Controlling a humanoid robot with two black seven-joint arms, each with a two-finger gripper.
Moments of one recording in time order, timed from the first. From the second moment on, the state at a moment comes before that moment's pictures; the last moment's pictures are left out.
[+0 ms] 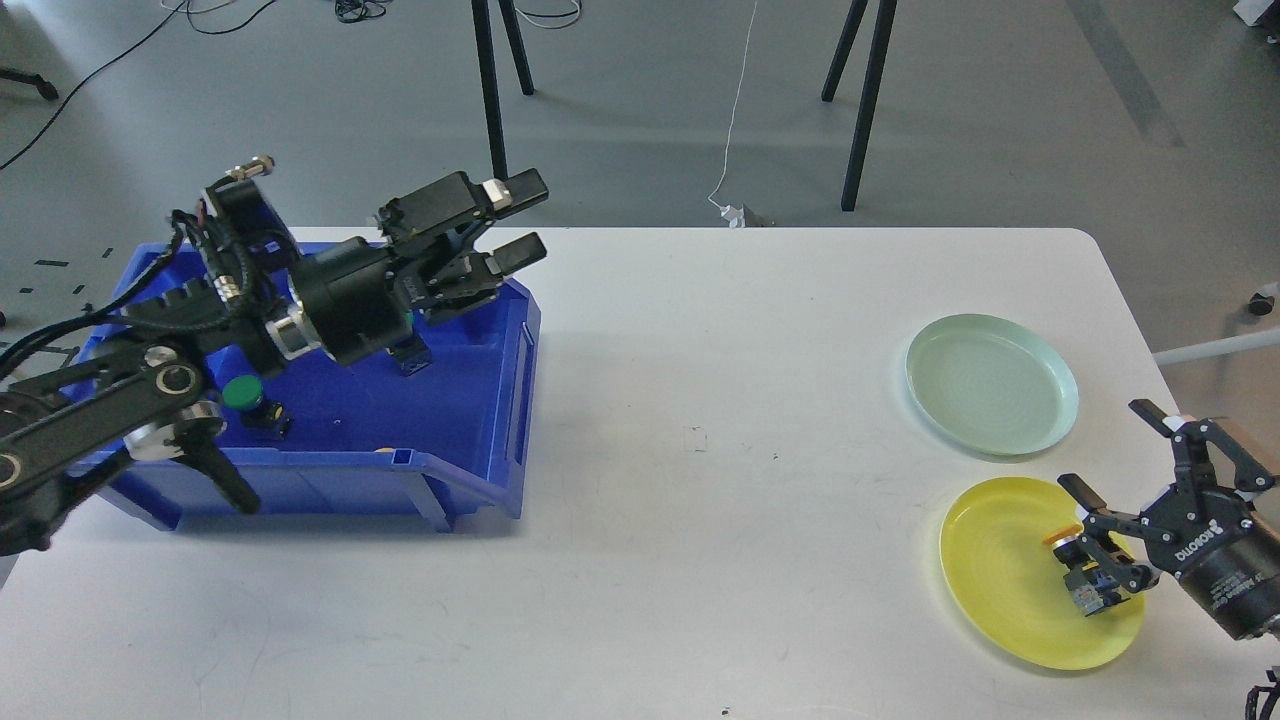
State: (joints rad) left arm -0.74 0.88 -0.48 -1.42 0.82 -0.34 -0.49; right arm -0.22 -0.84 1.11 1.40 -0.29 0.48 0.49
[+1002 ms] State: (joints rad) left arm -0.75 0.90 -0.41 -0.95 1.77 -0.42 -0.49; right arm 0.09 -0.79 1.11 1.39 -0.06 0.49 0.49
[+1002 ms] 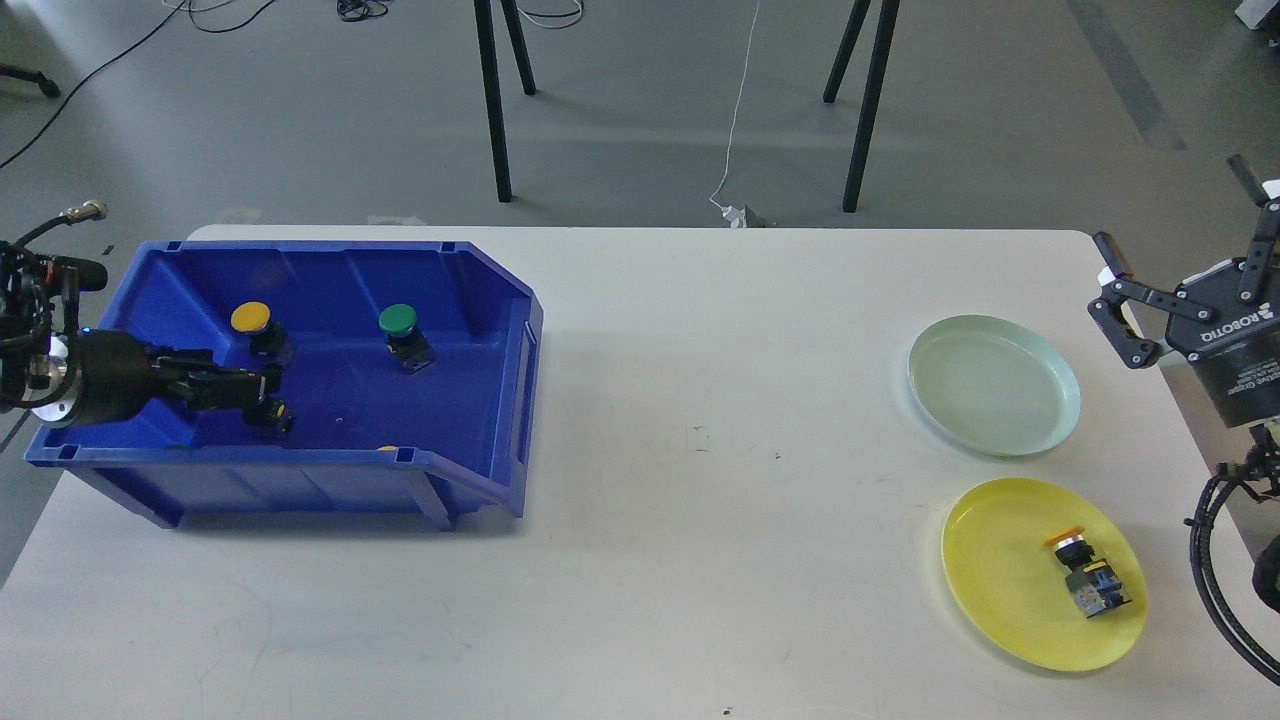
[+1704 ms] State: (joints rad) left arm -0.74 0.85 -0.40 -0.88 1.76 -0.42 -0.49; right arm 0.08 -0.79 1.11 1.39 -0.06 0.49 0.49
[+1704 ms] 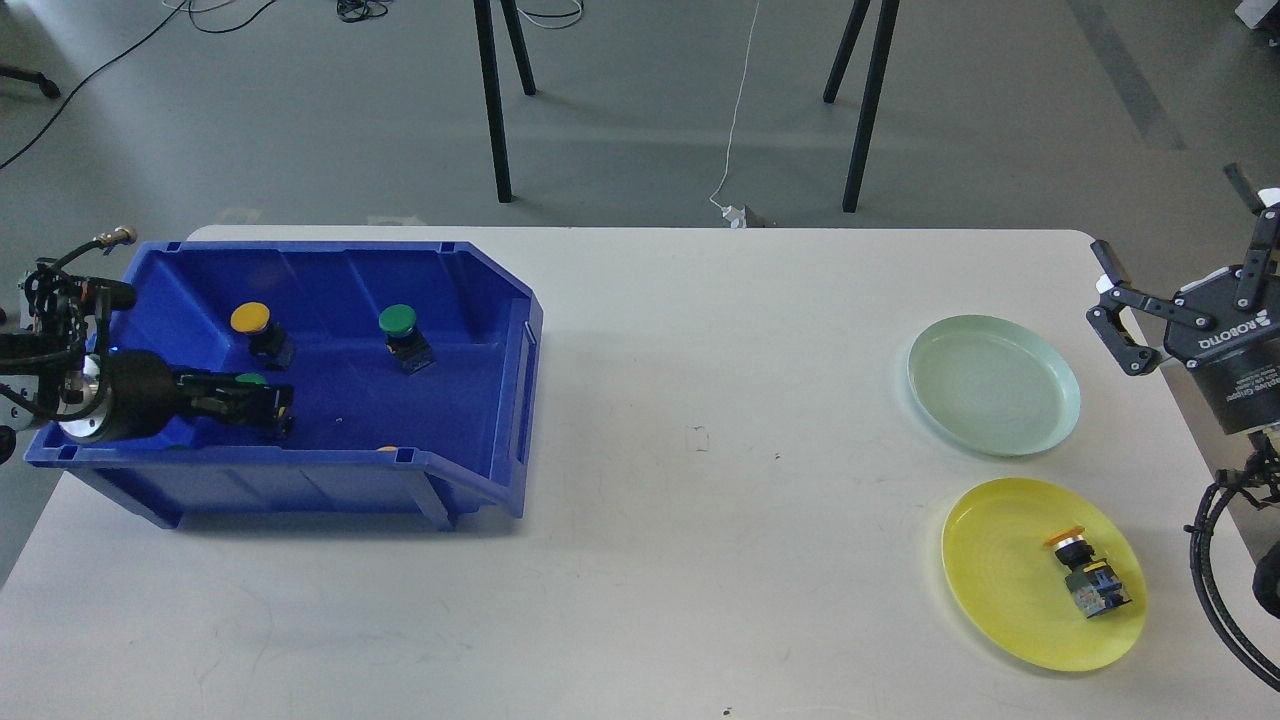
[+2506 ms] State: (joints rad) left arm -0.85 0.91 -0.55 -1.37 1.01 -0.49 -0.49; right arm 0.08 -0.80 1.11 1.40 -0.07 0.49 0.49
